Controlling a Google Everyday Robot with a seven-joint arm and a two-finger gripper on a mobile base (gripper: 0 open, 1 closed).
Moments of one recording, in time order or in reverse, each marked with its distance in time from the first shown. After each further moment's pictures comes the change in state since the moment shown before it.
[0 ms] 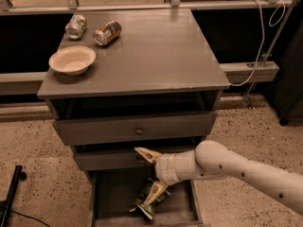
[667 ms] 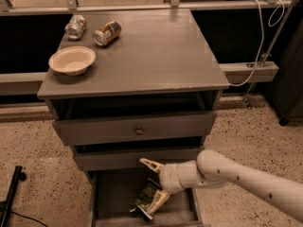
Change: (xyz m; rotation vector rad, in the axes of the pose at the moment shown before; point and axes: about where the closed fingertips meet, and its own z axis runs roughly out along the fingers) arm 0.055 0.037 0.026 -0.057 -0.079 0.173
